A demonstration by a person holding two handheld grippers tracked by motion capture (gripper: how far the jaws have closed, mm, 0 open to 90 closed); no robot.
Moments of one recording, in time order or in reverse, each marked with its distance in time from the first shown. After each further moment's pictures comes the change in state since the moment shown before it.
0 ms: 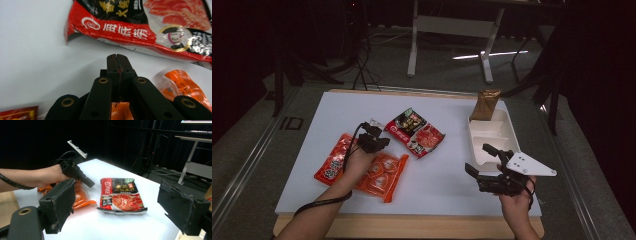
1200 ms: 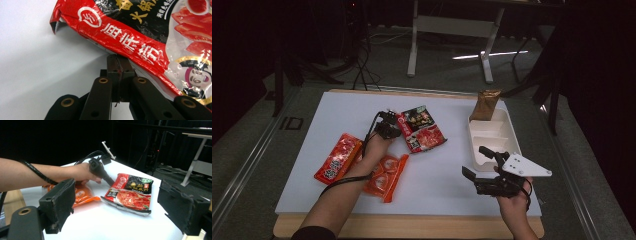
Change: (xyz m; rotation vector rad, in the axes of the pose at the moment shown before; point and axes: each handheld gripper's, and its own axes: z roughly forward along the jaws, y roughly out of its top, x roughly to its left) left arm 0.003 0.049 0.061 0.089 0.021 -0.044; right arm 0.003 -0.005 0.004 0.024 0.034 -0.008
